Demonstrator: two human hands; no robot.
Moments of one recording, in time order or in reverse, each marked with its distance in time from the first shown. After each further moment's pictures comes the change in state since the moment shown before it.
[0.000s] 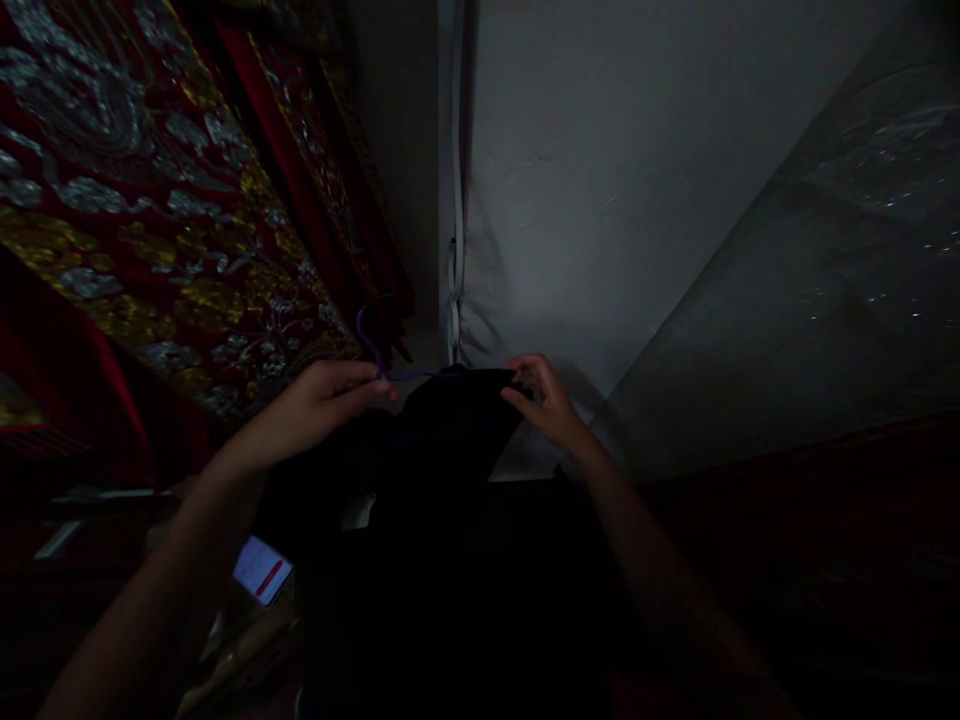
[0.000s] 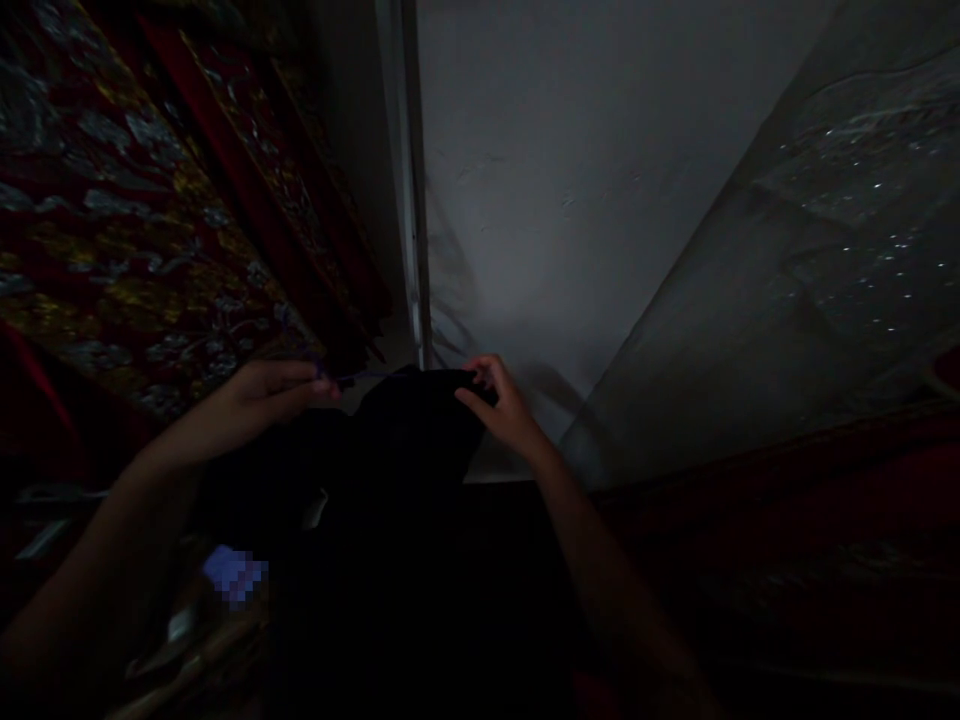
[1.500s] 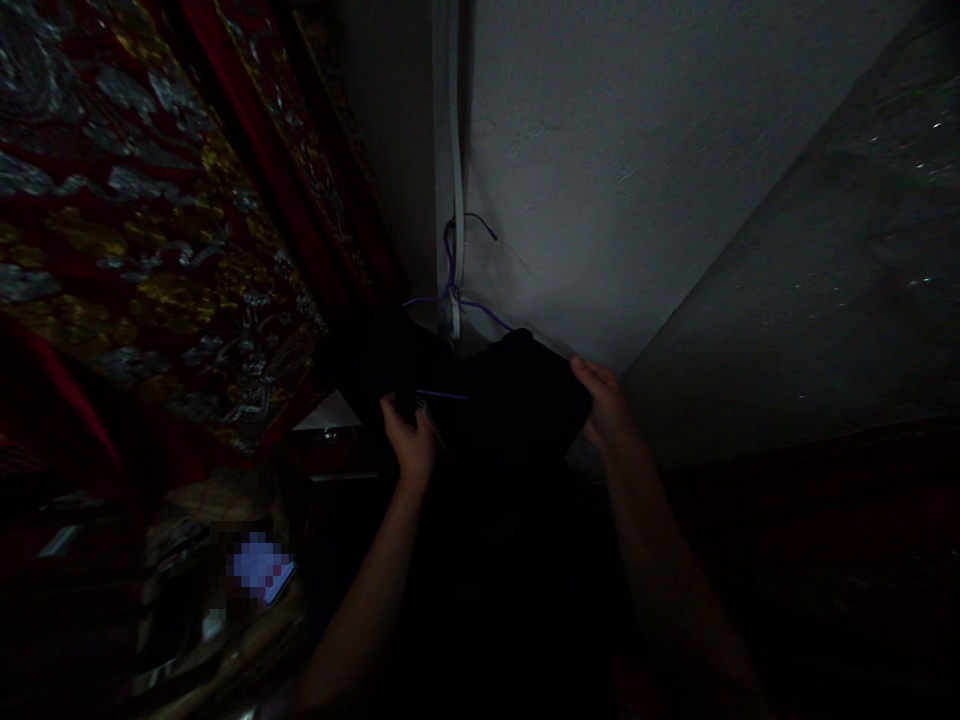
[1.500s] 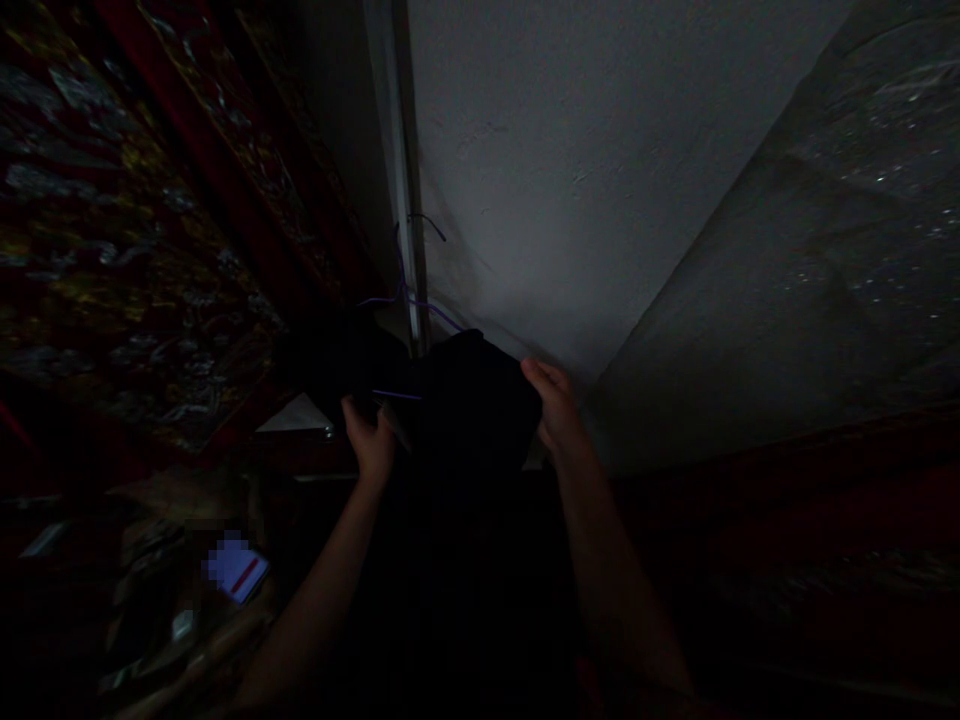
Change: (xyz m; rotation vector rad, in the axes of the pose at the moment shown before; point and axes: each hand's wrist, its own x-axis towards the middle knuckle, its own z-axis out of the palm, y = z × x) left_hand 0.062 -0.135 0.181 -0.264 0.928 -0.125; right_hand -0.009 0.015 -0.029 0.506 0.420 0.542
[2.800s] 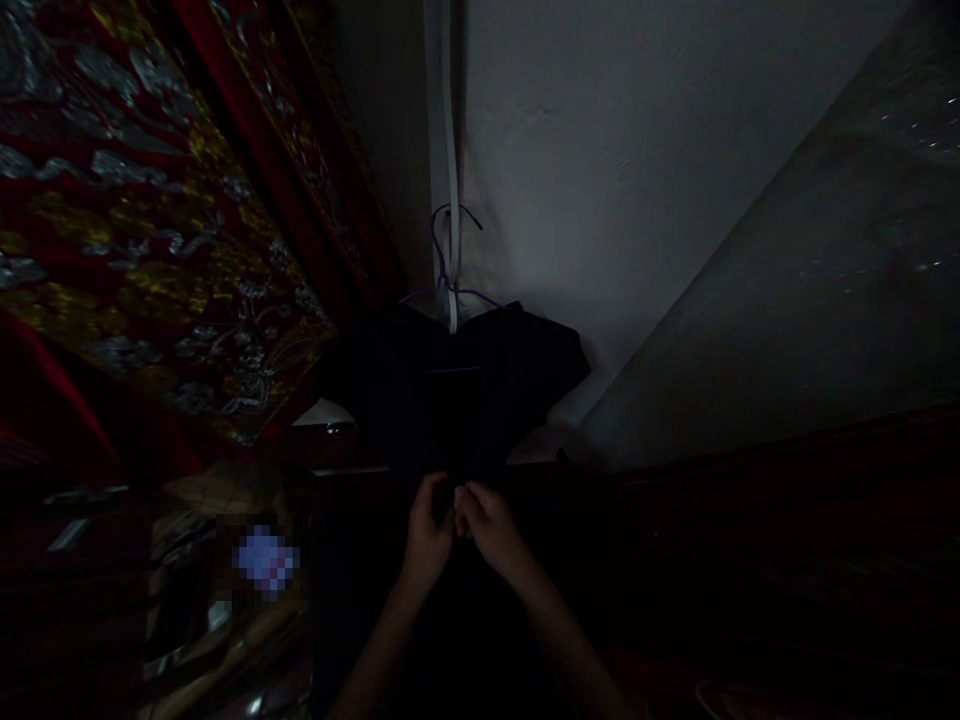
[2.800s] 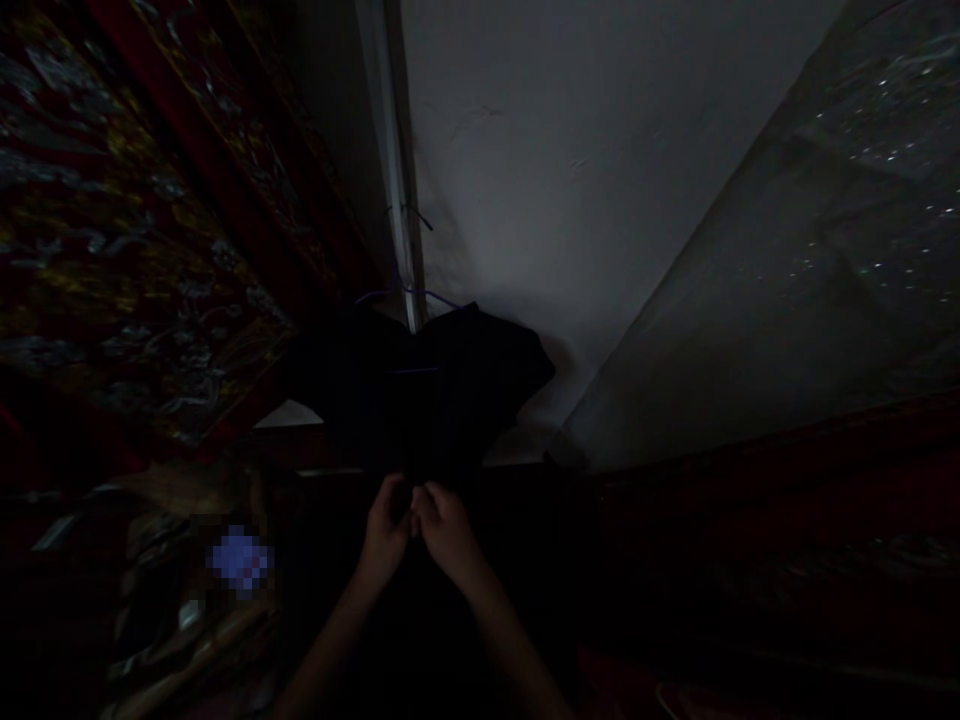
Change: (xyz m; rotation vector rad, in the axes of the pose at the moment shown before) left_hand -0.126 -0.022 -0.053 -0.110 -0.393 -0.207; right_hand -0.158 0.128 0.066 -0.312 -0.393 0.265
